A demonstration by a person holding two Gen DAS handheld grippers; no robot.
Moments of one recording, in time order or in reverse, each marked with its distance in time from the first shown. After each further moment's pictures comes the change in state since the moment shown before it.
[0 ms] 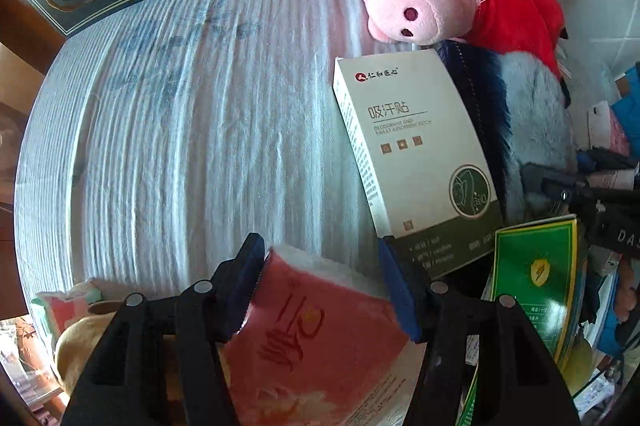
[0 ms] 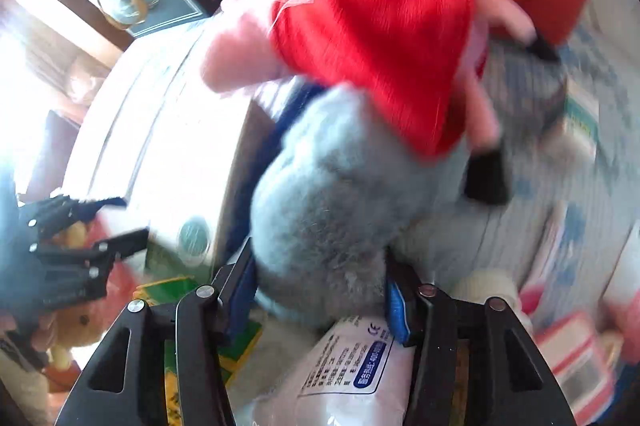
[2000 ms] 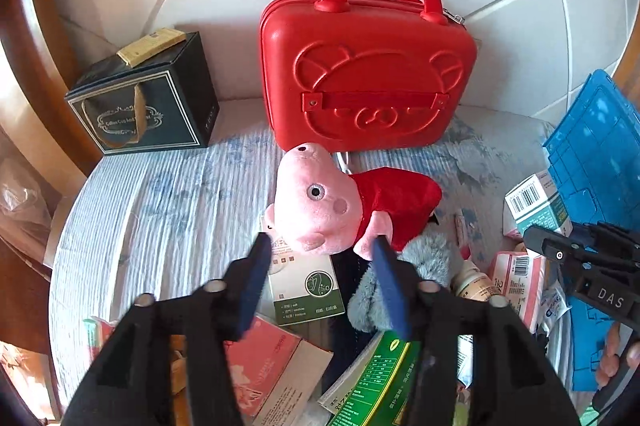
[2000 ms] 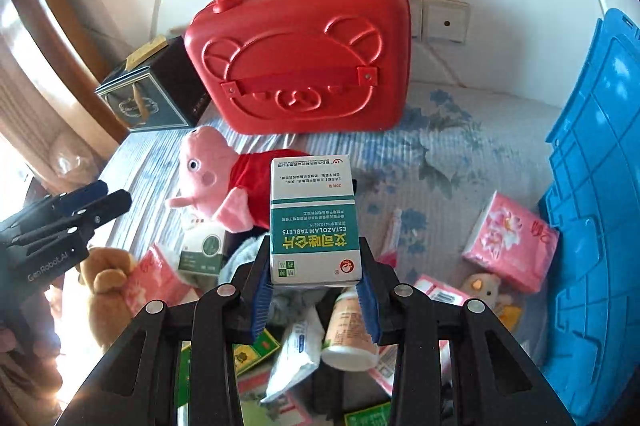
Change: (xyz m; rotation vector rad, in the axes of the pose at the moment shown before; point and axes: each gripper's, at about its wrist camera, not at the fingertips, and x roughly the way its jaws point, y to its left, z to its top) left arm -0.135 -0.110 0.005 -0.070 -0.408 -0.026; right arm -0.189 -0.027 -0.046 -0.092 -0.272 -0.106
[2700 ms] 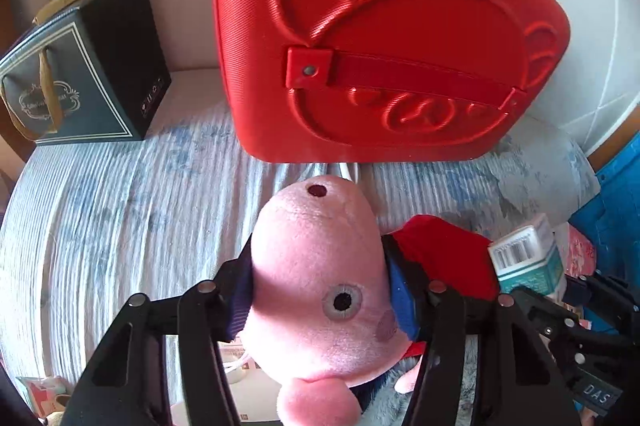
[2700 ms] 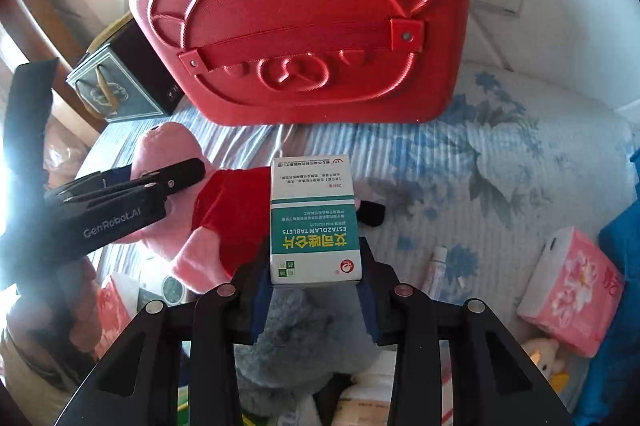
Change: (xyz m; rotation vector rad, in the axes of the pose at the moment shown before) left arm 0.143 -0.001 0.035 -0.039 0.050 -0.040; right arm 0.115 -0.006 0.030 -0.060 0.076 0.063
